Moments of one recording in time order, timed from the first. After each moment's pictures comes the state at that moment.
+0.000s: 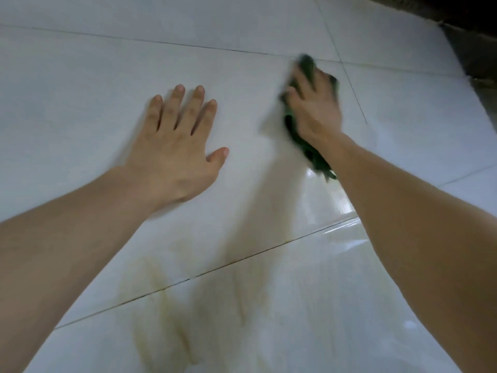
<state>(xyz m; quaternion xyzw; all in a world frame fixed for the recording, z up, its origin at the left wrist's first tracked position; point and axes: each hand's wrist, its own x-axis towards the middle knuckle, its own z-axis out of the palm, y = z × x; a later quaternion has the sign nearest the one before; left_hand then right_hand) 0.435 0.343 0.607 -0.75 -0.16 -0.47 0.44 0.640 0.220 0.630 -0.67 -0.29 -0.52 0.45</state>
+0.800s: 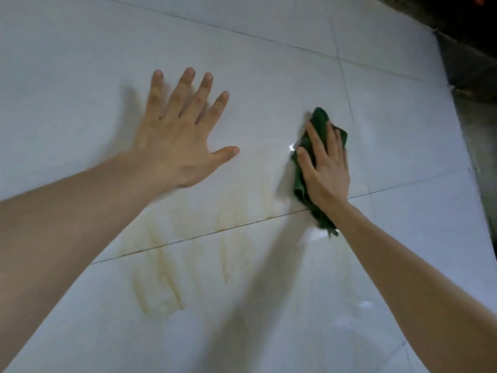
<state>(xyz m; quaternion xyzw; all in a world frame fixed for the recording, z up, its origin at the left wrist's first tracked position) 0.423 0.332 0.592 -0.77 -0.17 -0.44 0.43 0.644 0.211 0.509 -0.66 -0.30 -0.48 0.49</state>
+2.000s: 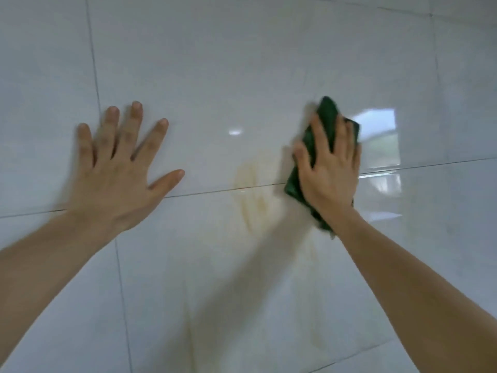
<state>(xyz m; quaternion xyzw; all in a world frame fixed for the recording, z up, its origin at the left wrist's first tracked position) 0.246 0.433 0.488 -0.73 -0.26 -0.50 0.38 0.503 0.283 0.467 -0.67 -0.32 -0.50 0.44</state>
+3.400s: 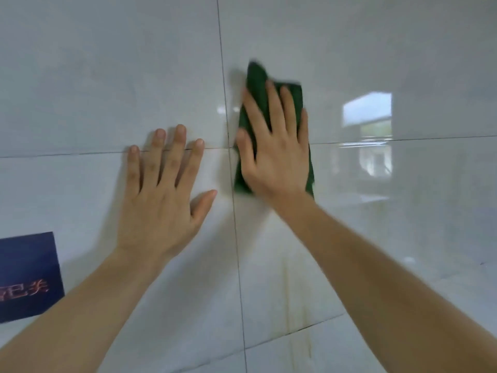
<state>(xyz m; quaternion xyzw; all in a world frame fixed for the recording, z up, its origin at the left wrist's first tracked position) 0.153 0.486 0.396 -0.72 -0.23 -0.52 0.41 0.305 0.394 0.439 -0.61 -0.38 -0.58 0.39</state>
